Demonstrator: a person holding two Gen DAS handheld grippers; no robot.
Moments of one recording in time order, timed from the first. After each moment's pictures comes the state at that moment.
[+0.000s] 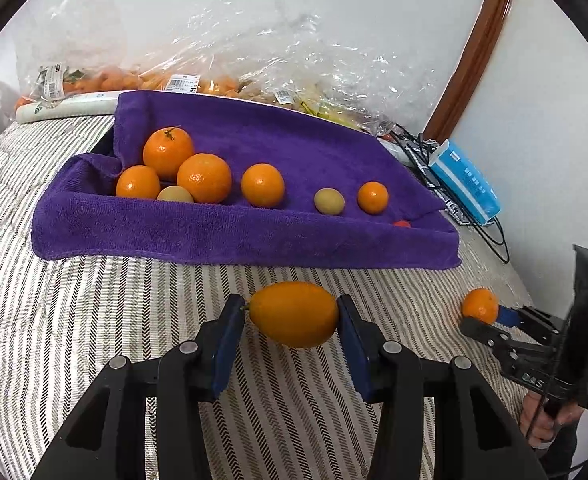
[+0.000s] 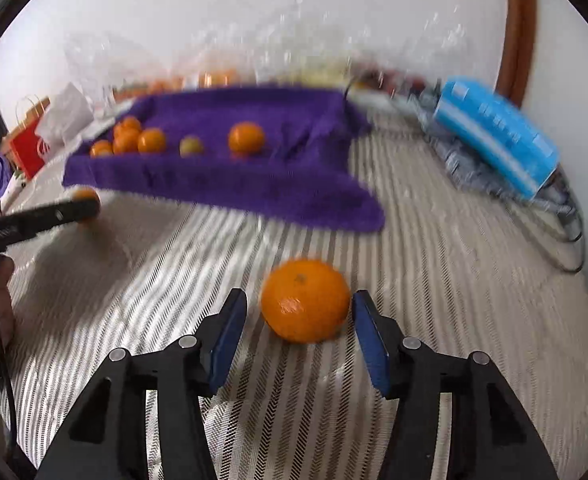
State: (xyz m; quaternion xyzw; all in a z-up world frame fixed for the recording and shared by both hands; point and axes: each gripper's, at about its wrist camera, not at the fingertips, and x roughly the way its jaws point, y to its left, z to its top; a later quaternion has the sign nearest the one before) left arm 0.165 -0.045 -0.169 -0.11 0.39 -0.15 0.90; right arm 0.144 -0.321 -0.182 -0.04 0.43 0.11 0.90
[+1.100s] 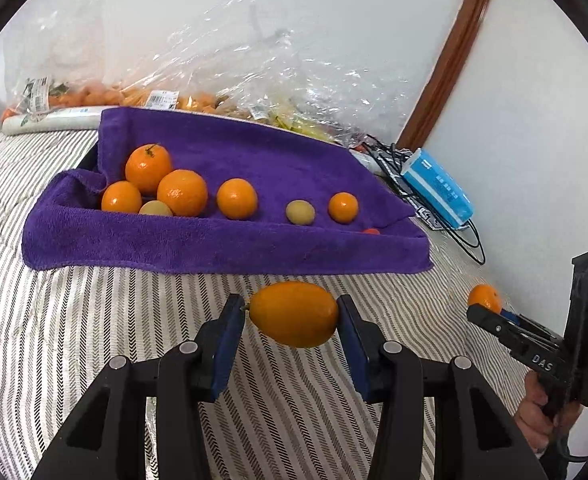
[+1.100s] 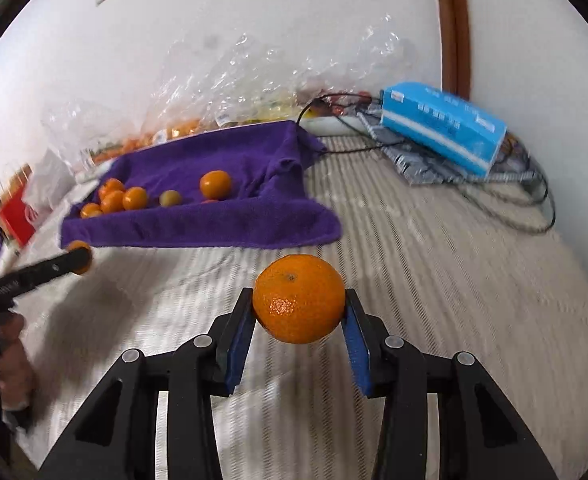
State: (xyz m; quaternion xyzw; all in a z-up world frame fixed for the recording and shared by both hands) left arm 0.151 -0.048 -0.160 -0.11 0.36 -0.19 0.91; right arm 0.113 -0.343 -0.163 0.07 0.37 0.06 0.92
